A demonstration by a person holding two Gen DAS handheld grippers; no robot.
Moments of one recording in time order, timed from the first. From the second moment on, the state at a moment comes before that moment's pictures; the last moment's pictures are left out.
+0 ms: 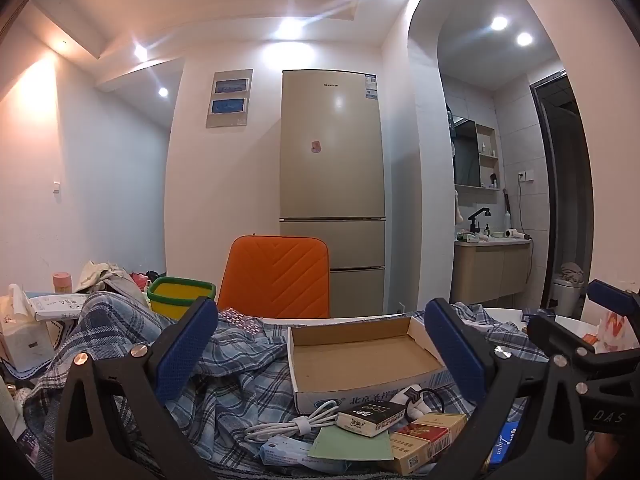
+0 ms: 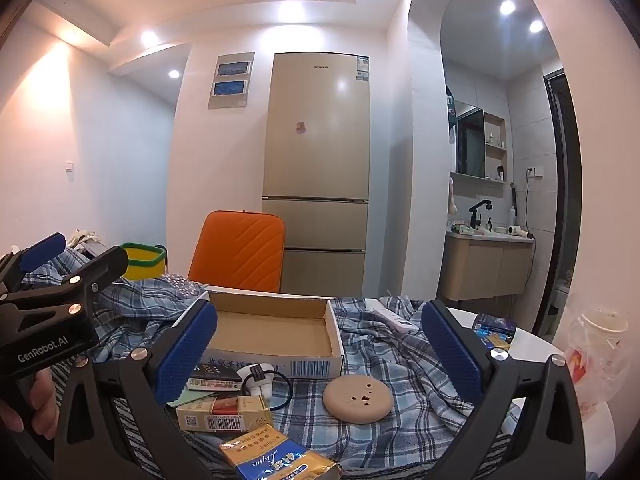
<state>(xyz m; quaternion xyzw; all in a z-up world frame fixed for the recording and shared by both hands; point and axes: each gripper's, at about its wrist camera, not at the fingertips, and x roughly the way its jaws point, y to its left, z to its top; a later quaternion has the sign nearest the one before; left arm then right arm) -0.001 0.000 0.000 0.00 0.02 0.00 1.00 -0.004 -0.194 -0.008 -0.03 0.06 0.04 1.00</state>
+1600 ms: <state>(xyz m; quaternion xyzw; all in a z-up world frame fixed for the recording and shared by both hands) 0.001 -0.002 0.001 0.00 0.02 0.00 1.00 -0.002 -0.196 -0.010 -0.04 0.07 0.04 1.00</state>
